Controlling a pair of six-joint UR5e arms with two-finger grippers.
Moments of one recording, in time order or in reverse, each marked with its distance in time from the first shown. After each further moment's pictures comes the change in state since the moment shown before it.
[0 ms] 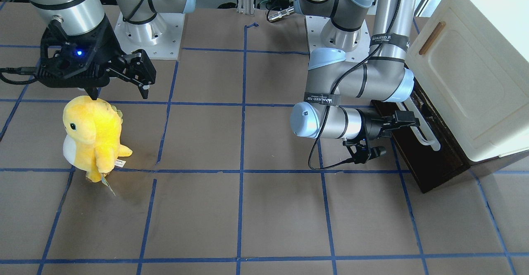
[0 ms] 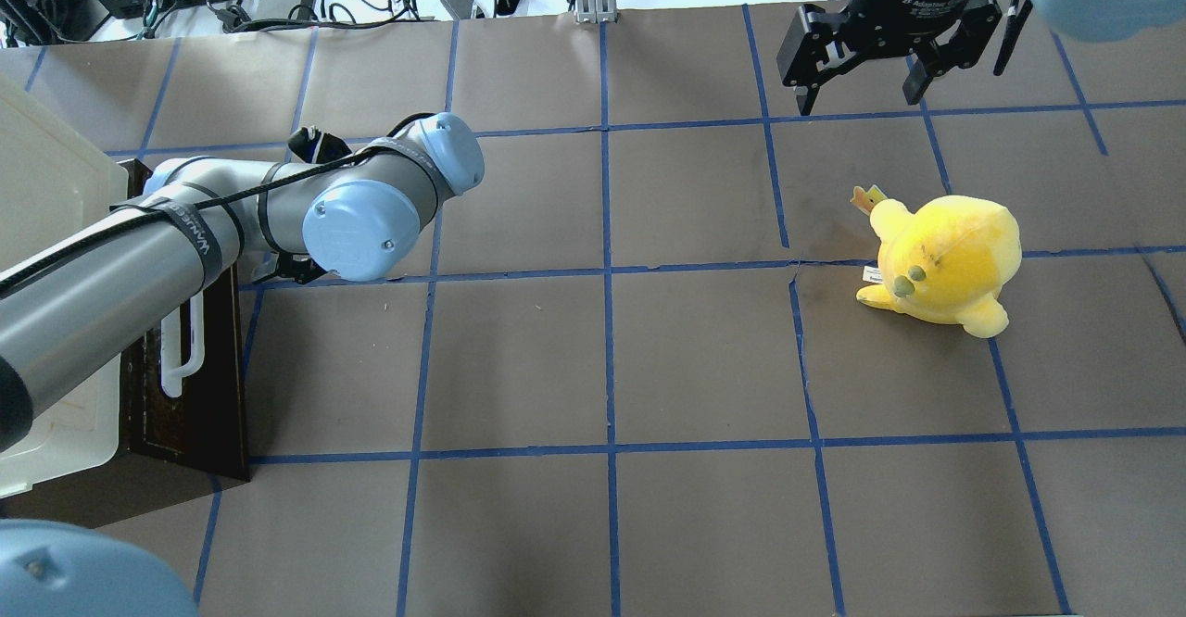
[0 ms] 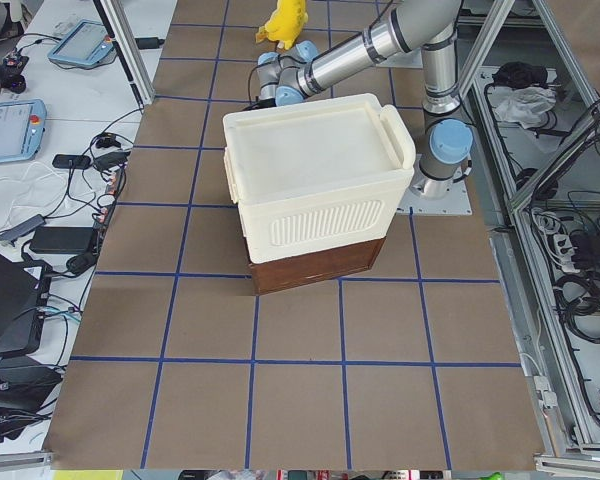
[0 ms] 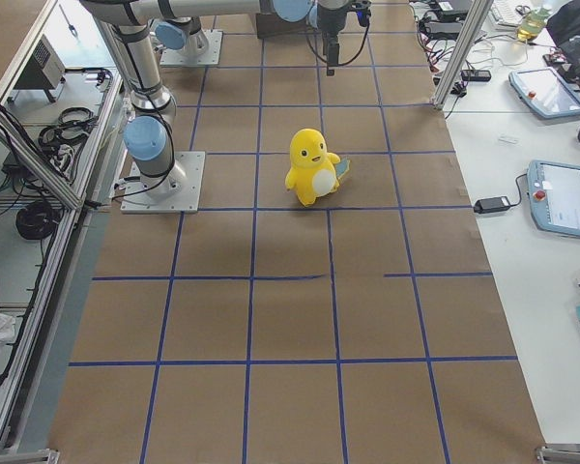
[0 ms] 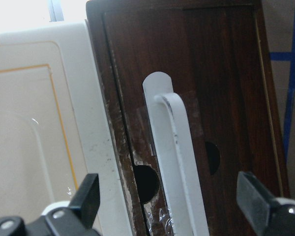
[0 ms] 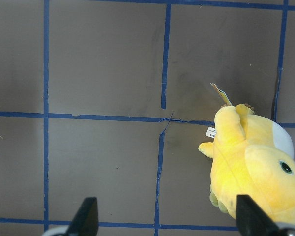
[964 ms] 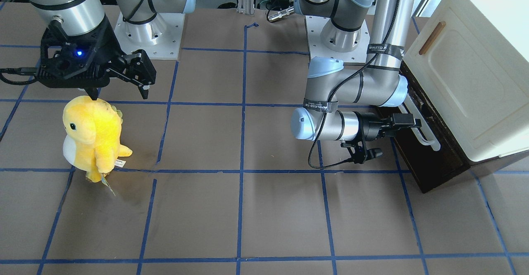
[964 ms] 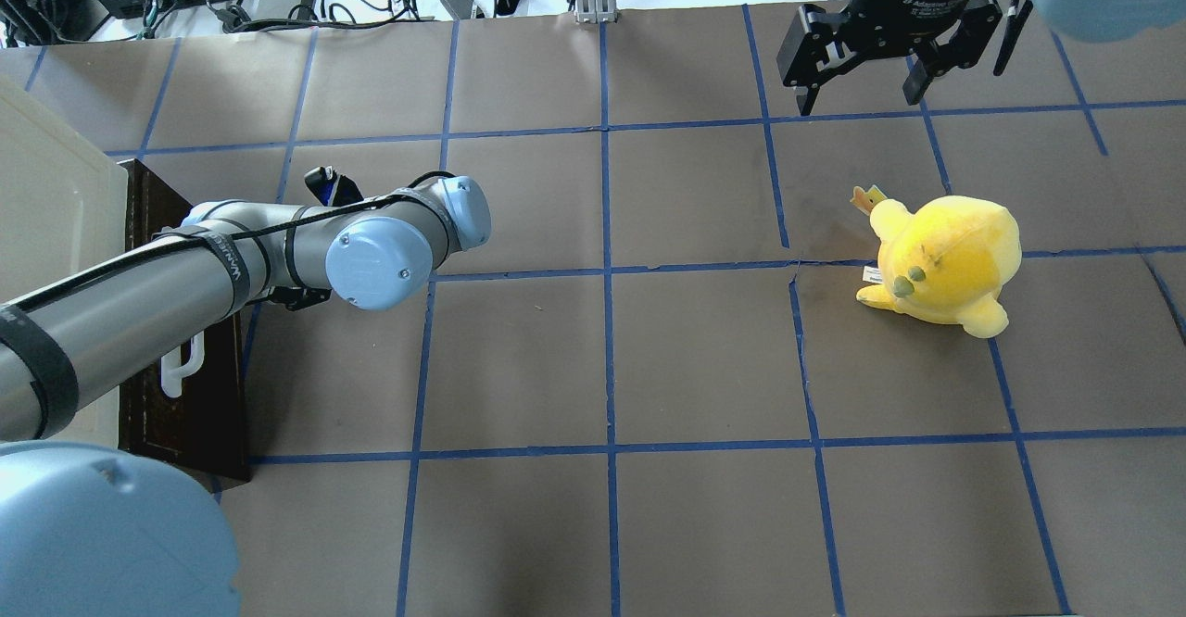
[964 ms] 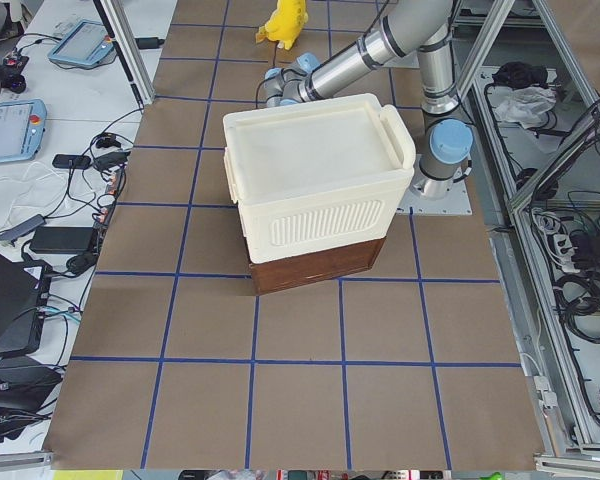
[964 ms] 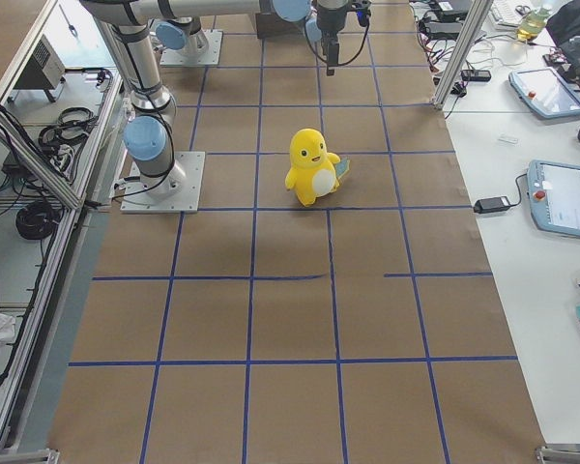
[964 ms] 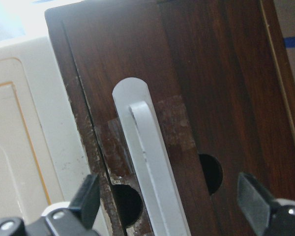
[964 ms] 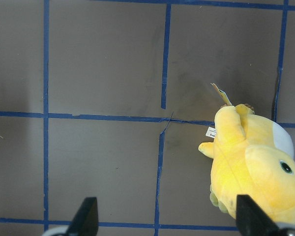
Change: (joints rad) left arm 0.013 -0.027 -0.052 -0.035 0.108 -0.056; right arm 0.000 0.000 0.000 0.000 0.000 -0.001
